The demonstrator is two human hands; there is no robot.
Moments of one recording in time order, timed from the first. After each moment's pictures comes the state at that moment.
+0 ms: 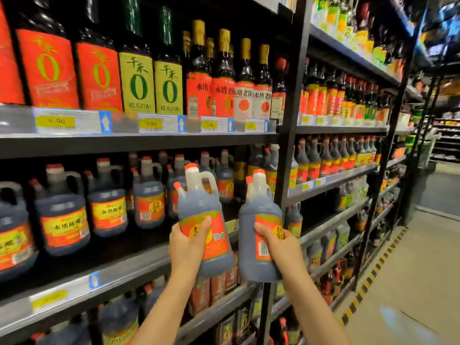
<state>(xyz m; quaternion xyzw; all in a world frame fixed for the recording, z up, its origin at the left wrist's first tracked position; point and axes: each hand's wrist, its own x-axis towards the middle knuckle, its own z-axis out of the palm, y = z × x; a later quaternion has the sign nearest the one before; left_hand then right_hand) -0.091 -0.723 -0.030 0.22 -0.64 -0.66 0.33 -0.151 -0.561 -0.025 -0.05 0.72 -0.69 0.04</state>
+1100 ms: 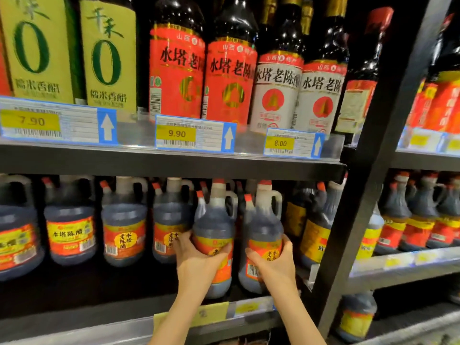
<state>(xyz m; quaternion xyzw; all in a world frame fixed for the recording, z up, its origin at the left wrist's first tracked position) -0.325 -0.761 -0.038 0.38 -0.66 -0.44 0.47 -0.427 -0.658 -0.038 -0.21 0.74 -0.63 0.06</state>
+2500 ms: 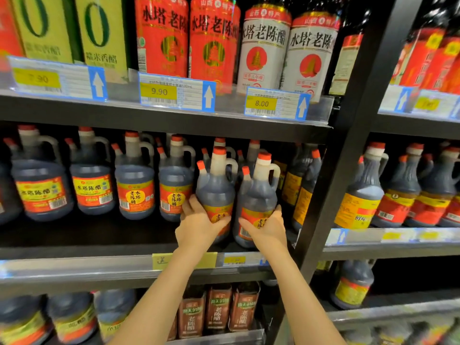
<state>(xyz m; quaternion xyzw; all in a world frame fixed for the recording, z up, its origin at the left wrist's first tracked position) -0.332 -0.744 -0.052 0.48 -0.80 -0.19 0.31 -0.435 -0.640 -0.035 -0.27 0.82 -0.49 0.09</state>
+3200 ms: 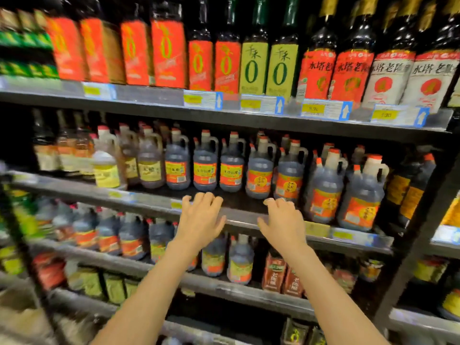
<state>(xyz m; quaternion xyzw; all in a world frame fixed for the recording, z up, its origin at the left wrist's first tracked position) -0.024 -0.727 -0.035 0.41 -0.84 0.21 0.28 -0.198 -0.647 -0.020 -0.60 0.76 -0.19 -0.17</state>
